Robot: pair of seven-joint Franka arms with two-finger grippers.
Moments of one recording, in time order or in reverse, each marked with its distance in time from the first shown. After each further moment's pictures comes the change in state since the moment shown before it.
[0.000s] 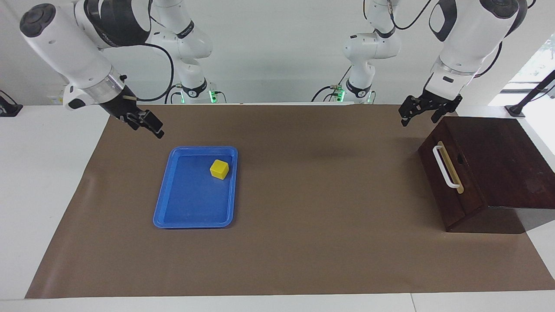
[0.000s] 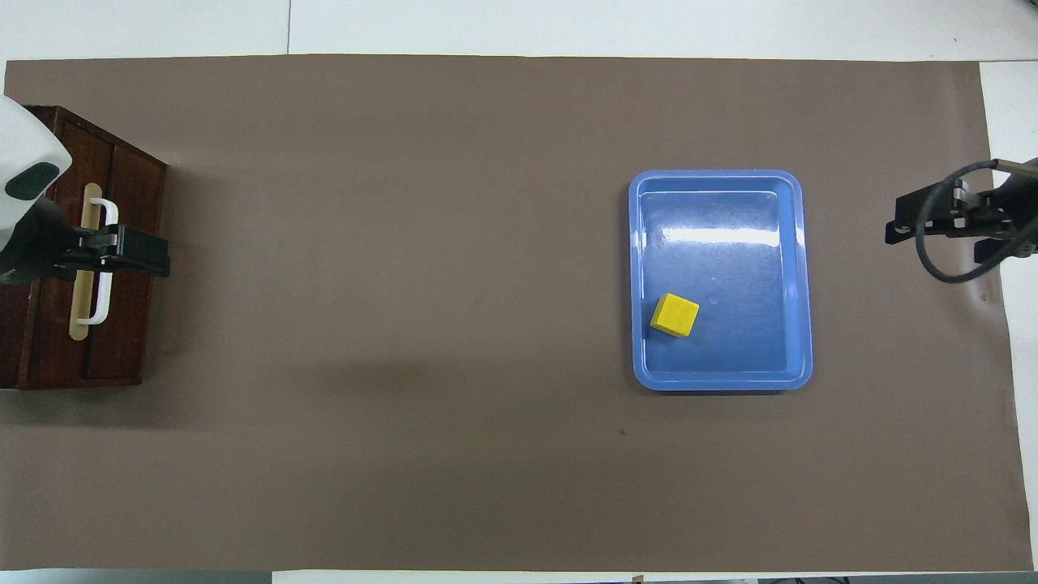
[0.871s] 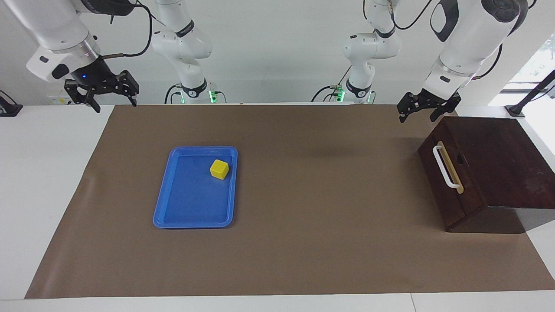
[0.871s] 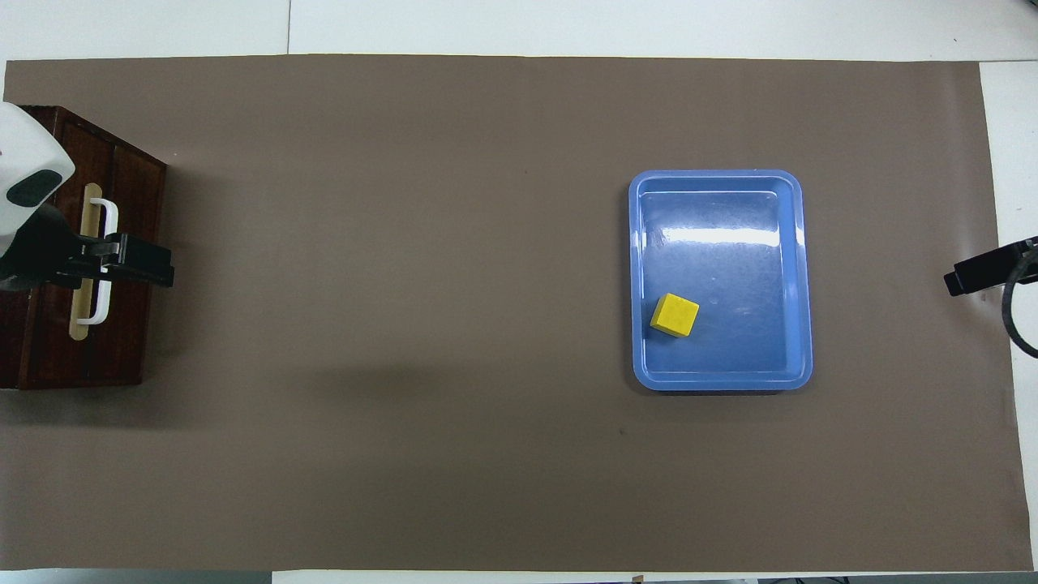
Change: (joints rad) left arm 0.000 -0.001 0.001 0.000 -0.021 -0.030 0.011; right arm -0.052 -0.028 0.018 -0.001 -0.062 -0.089 -0.334
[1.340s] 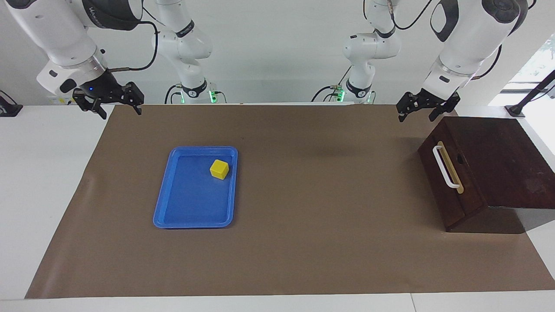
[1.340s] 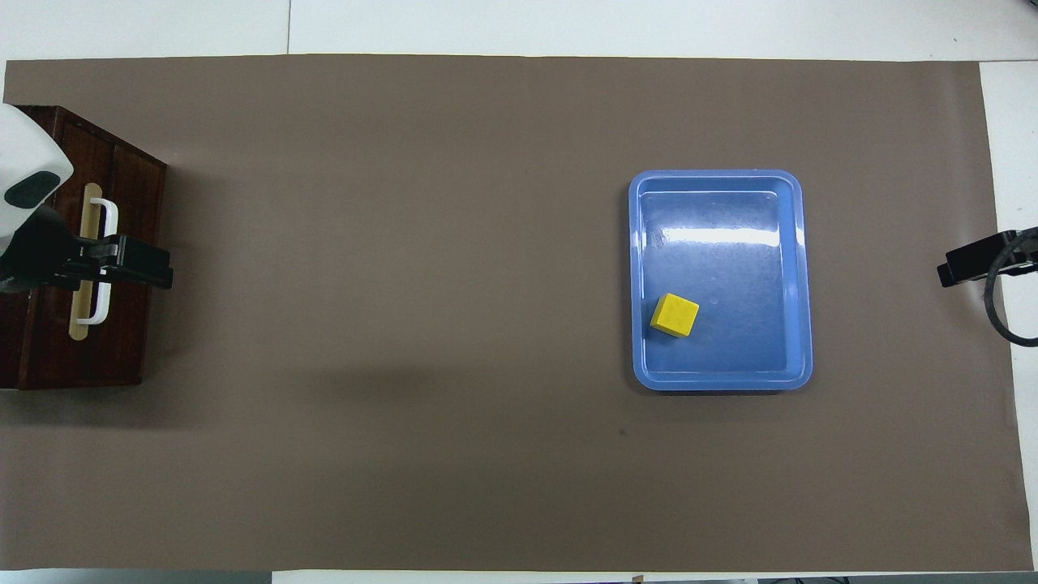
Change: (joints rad) left arm 0.000 -0.003 0.003 0.000 -0.001 -0.004 0.003; right arm 0.001 0.004 0.001 -0.001 -0.001 0.014 0.052
